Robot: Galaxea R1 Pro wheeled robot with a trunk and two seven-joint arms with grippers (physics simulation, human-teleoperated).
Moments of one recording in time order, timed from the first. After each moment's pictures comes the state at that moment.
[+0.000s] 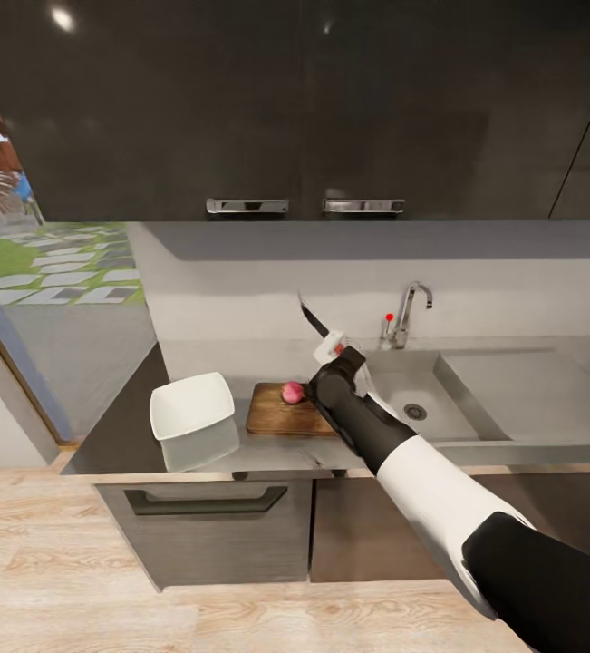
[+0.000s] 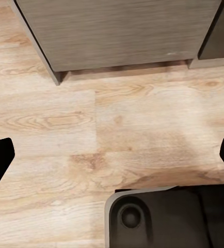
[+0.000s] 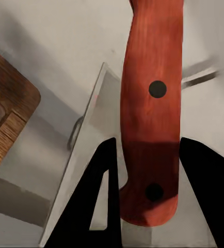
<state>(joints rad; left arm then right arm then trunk) 0.34 0.10 -0.28 -0.55 0.11 -0.81 0.20 -1.07 0.17 0.58 -0.78 0.47 0.94 -0.11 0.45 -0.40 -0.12</state>
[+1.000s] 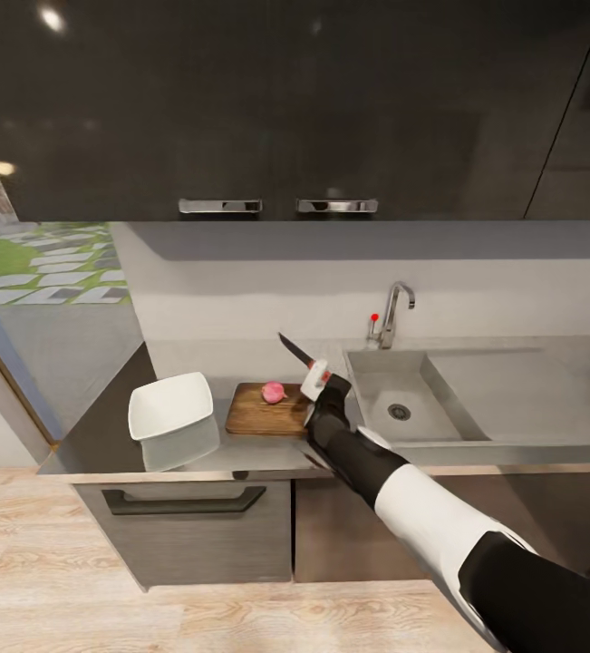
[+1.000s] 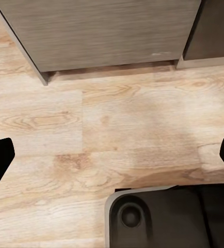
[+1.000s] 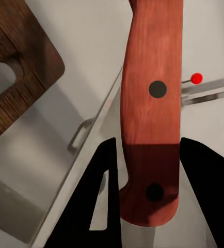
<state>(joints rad) 0.34 0.10 -0.28 -0.55 0.11 -0.81 0.20 -0.99 0.17 0.71 -0.67 0.46 0.75 -0.15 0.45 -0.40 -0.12</state>
